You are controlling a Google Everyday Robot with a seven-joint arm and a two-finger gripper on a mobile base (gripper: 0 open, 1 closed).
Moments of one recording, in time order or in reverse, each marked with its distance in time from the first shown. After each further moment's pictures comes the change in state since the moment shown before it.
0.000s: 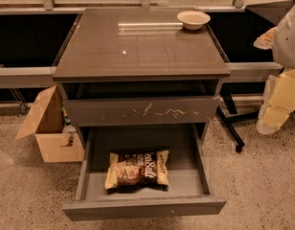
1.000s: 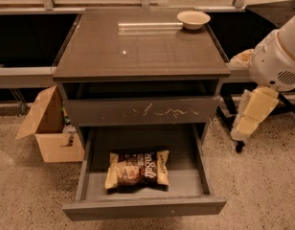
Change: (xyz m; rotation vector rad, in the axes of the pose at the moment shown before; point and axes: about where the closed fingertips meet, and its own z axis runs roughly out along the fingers) arm -0.020 -0.001 0.058 -0.071 -0.180 -0.009
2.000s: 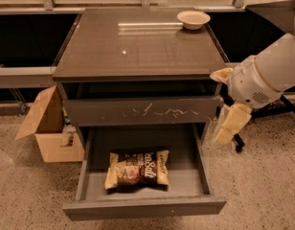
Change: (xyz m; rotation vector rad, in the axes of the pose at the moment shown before) arm -0.008 0.000 0.059 -0.048 -0.142 -0.020
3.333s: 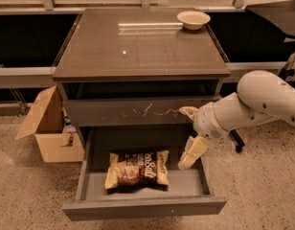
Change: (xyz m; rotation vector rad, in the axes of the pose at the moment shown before) arm 0.024 0.005 0.163 -0.111 -0.195 -0.004
